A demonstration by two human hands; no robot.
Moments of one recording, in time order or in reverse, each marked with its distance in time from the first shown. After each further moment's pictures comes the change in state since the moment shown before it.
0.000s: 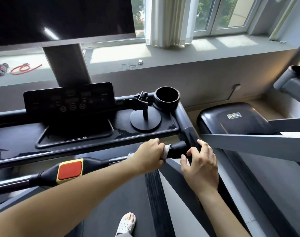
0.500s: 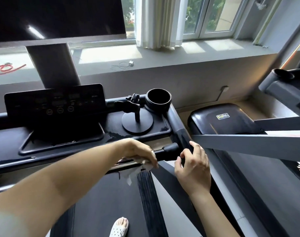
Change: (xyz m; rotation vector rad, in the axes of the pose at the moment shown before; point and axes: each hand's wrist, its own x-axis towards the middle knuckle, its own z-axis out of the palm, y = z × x) left_hand 0.044 -0.021 -0.025 -0.761 -0.938 -0.302; right_hand 0.000 0.000 0.000 -0.003 0.031 -0.002
